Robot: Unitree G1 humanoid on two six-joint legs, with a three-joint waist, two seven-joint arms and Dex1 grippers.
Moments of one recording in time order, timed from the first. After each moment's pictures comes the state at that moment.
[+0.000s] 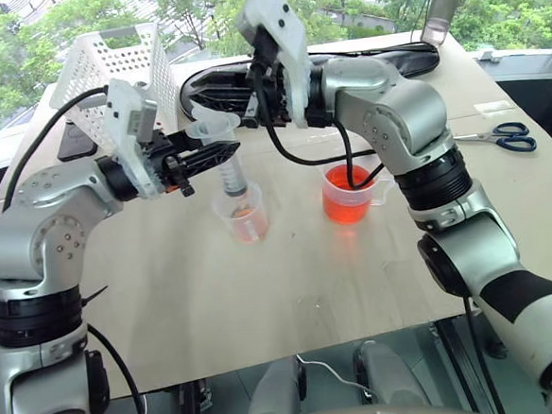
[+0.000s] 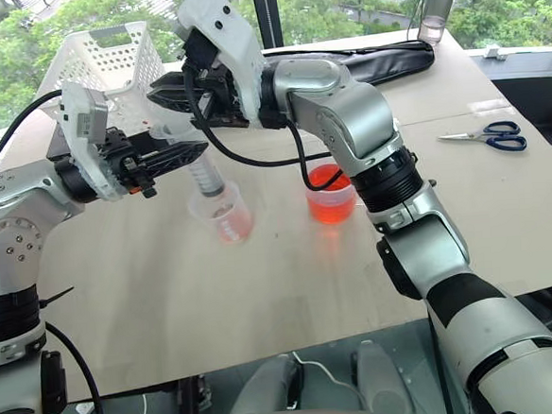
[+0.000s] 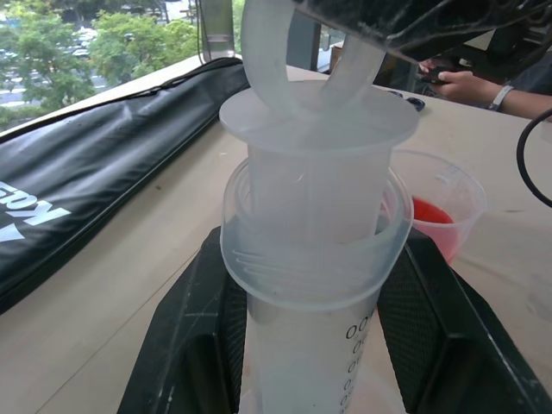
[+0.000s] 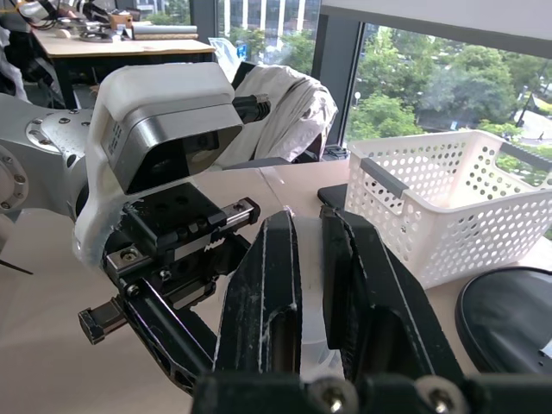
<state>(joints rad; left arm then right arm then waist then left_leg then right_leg) -0.57 0.82 0.22 -0.19 -0.71 0.76 -0.87 -1.23 -0.10 0.22 0.23 0.39 0.62 0.78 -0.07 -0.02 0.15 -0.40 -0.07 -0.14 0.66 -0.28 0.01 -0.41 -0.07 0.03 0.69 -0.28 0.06</state>
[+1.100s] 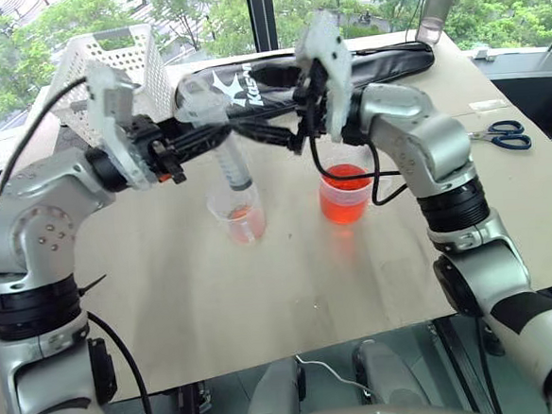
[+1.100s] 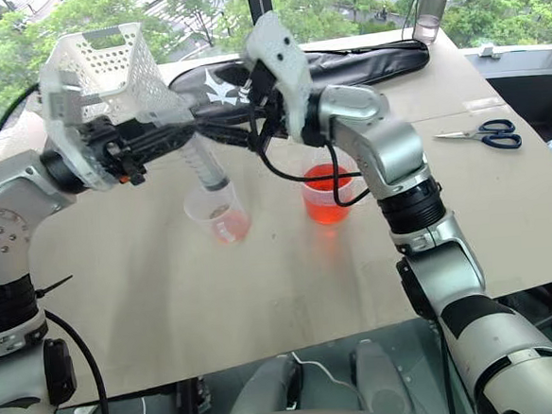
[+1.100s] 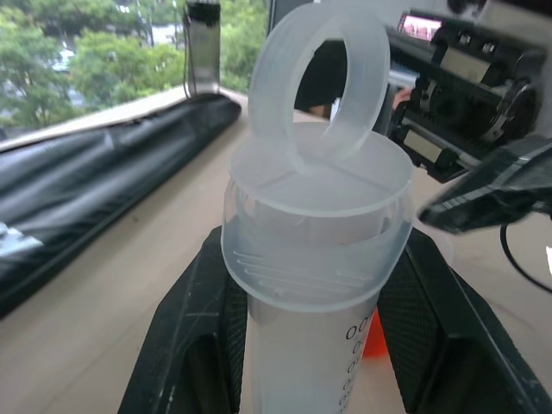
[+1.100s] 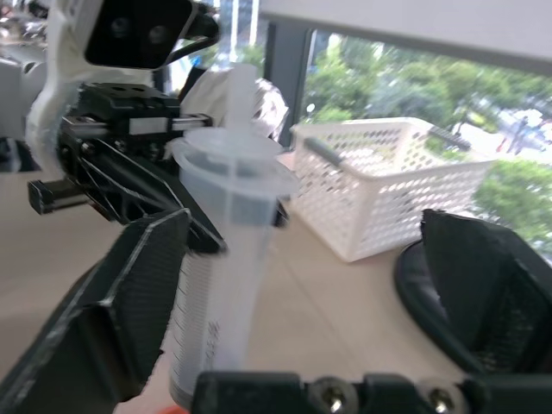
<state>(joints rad) -0.64 0.80 0.34 -0.14 -0.84 0.86 -0.85 -1.06 -0.17 0.11 0.08 0.39 0.55 0.80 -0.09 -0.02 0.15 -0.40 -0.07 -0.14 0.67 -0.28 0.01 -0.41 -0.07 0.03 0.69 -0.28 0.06</state>
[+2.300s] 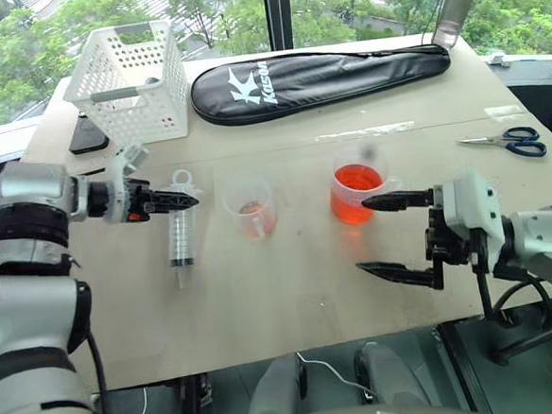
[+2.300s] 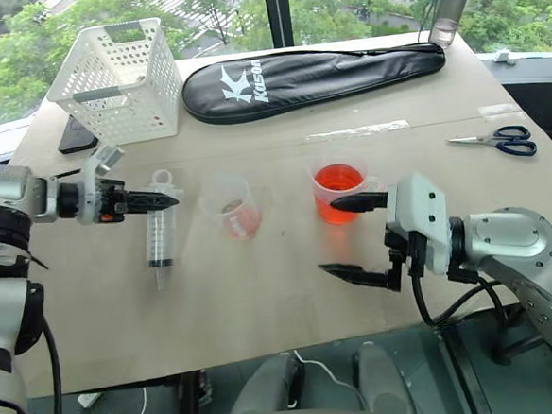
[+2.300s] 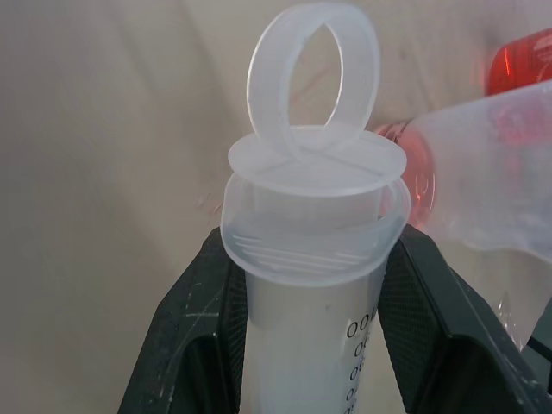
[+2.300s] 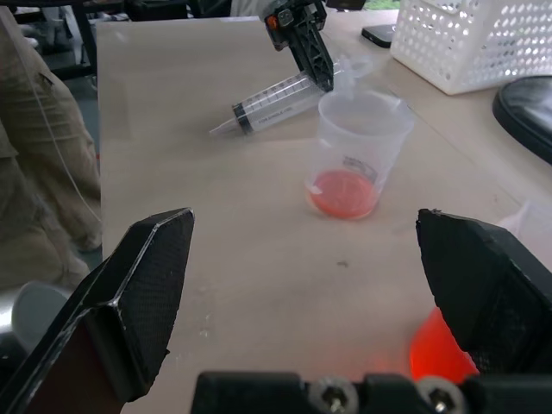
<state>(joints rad) -1.07 0.93 -0.29 0.90 -0.30 1.07 -1.35 -0.20 -0.79 -0.08 -0.79 0.71 0.70 0.85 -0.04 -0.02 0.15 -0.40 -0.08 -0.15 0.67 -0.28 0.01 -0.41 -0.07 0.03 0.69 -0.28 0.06</state>
